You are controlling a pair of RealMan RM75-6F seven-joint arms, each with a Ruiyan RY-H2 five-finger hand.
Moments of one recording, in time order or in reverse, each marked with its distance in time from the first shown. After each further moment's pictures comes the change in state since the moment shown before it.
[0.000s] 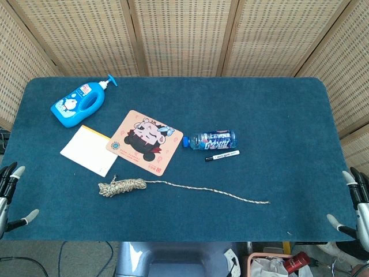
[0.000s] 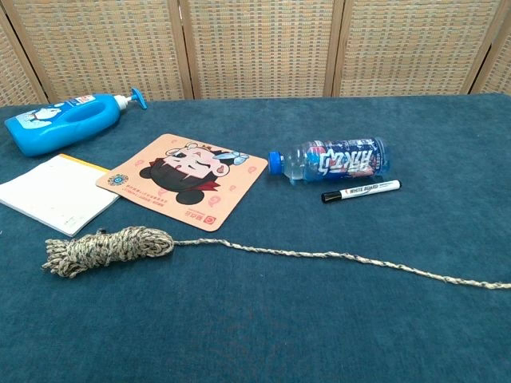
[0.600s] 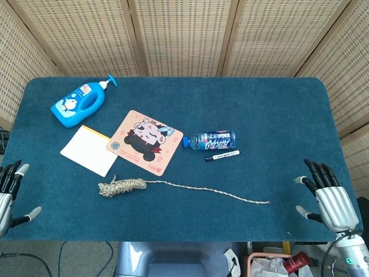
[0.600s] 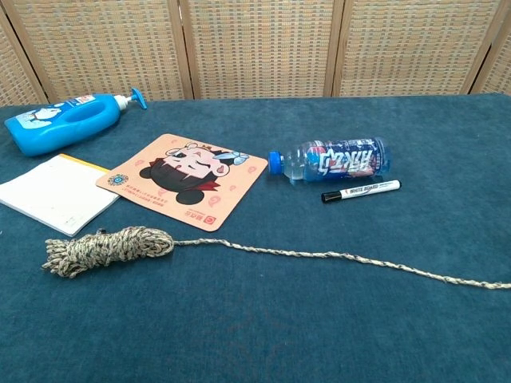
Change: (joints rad) left arm -0.022 -0.022 -0.015 0.004 -0.040 -0.040 0.045; right arm 0.180 -0.111 0.012 0.111 -0.057 -0.214 0.021
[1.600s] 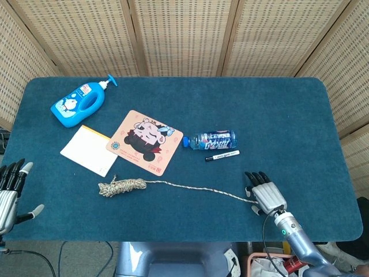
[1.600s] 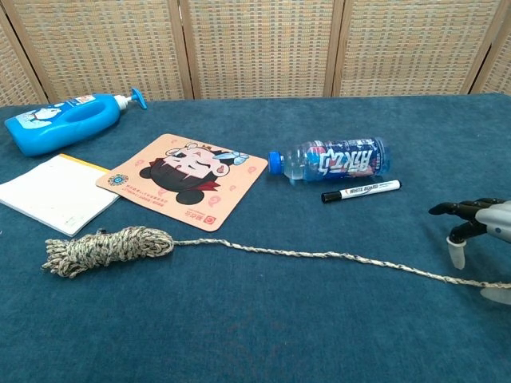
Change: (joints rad) left arm -0.015 -0.028 -0.008 0.000 -0.028 -0.018 0.053; right arm 0.263 -0.348 -0.025 0.181 0.293 -0.440 -0.329
